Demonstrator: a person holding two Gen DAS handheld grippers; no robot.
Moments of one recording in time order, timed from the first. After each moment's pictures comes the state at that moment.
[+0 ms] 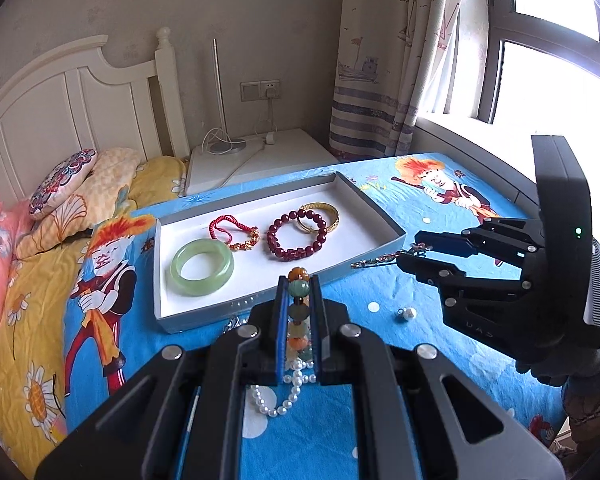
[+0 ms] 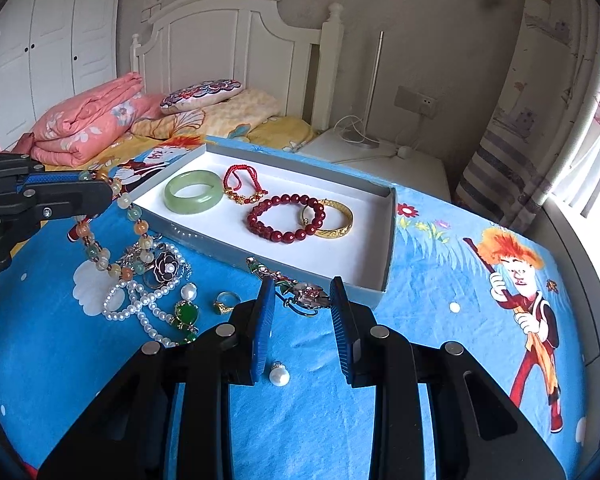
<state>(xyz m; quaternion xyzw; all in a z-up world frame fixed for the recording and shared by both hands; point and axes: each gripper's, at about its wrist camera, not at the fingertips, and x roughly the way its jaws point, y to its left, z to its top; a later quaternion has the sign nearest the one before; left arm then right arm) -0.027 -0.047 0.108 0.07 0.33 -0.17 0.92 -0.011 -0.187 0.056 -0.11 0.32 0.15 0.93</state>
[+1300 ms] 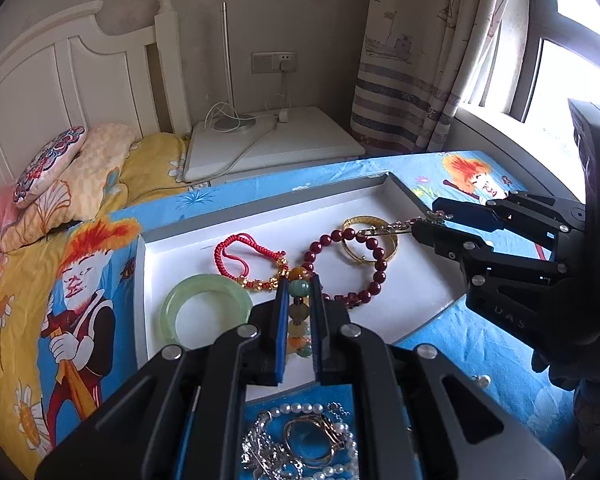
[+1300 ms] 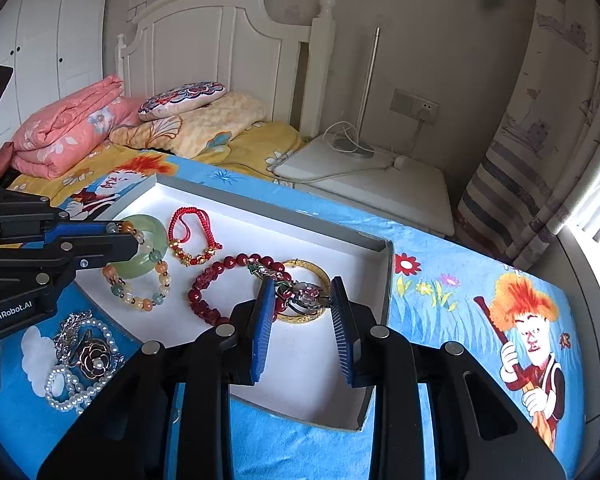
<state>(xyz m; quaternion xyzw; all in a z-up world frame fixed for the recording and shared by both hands) 0.095 -0.043 0.071 0.06 0.38 -0.16 0.91 0.097 -0.177 0.054 -0.11 0.32 0.14 0.93</state>
